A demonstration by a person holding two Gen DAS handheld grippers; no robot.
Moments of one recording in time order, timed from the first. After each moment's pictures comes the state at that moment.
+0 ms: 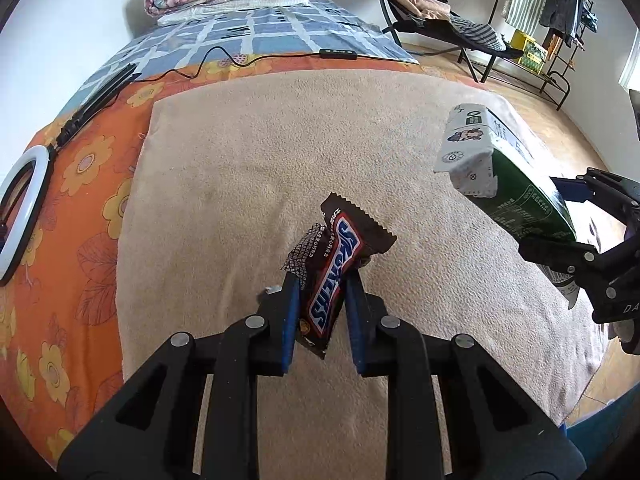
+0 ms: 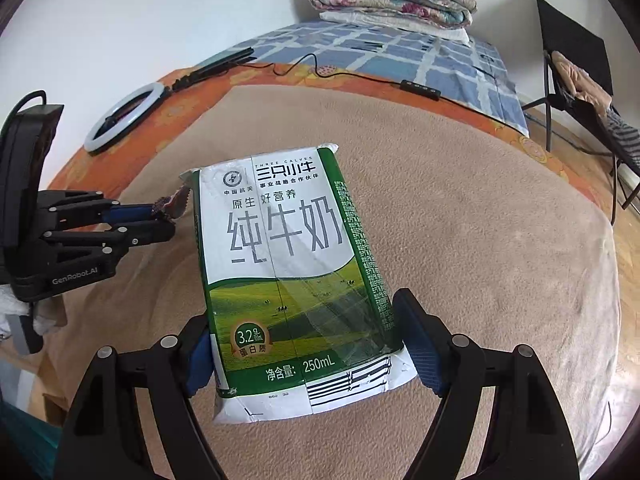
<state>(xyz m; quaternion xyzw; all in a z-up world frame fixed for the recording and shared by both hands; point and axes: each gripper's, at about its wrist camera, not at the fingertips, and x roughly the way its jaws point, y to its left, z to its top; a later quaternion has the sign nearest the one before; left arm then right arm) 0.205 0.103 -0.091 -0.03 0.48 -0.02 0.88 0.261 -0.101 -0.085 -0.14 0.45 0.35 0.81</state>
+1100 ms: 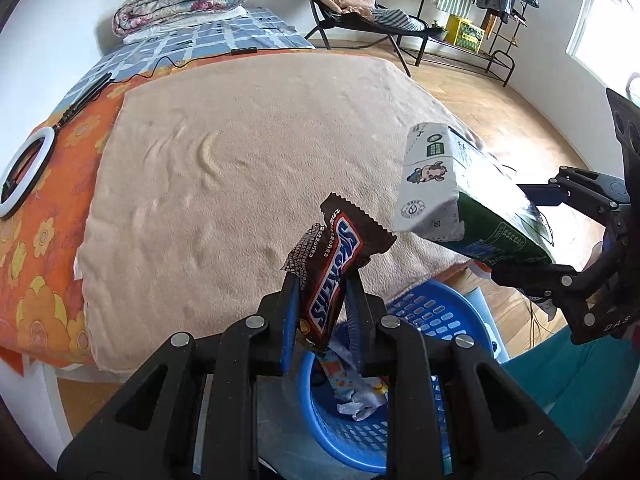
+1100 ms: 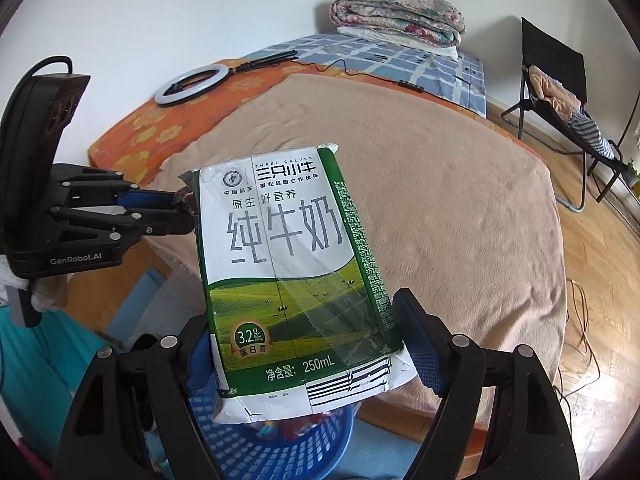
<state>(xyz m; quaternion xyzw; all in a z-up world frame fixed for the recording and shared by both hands) -0.008 -0.031 -0.049 -0.02 0.47 -0.09 0.88 0.052 -0.218 -0.035 -0.16 0.43 0.36 0.81</state>
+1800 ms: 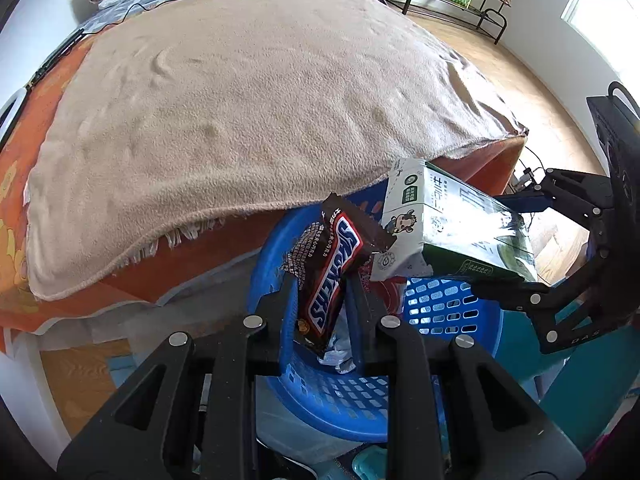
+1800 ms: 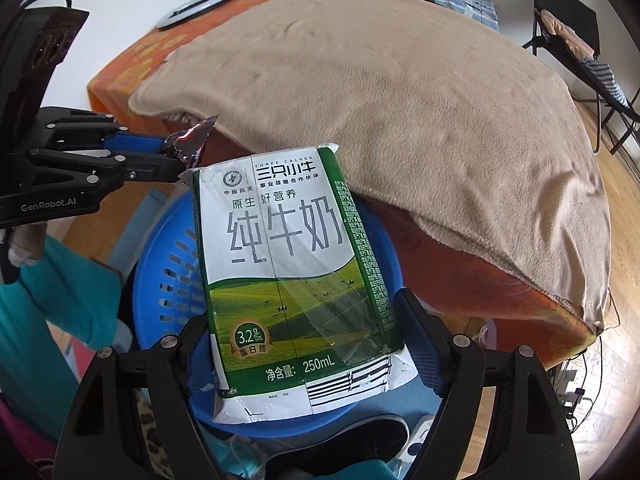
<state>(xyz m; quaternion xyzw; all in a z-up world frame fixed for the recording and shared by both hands) -0.048 -0.062 -0.123 -0.01 0.53 -0.12 0.84 -0.018 -0.251 -0.130 -0.19 0.52 0.35 0.76</state>
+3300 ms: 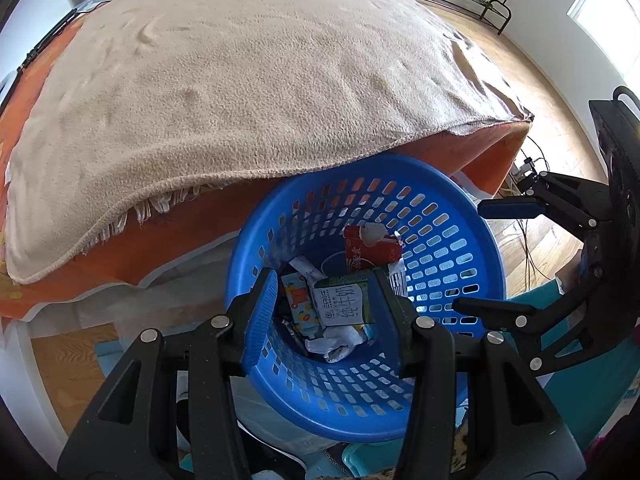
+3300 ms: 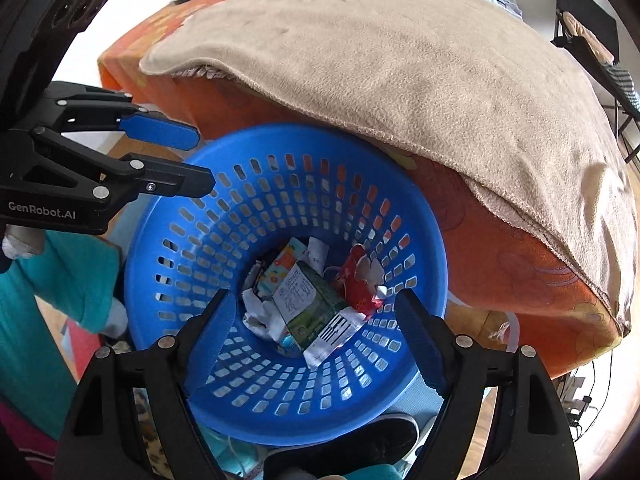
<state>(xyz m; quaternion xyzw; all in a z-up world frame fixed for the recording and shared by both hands) -0.047 -0.068 -0.143 -0.02 0.56 -0.12 0.82 -0.026 -0.241 -0.152 -0.20 0.53 0.37 0.74</state>
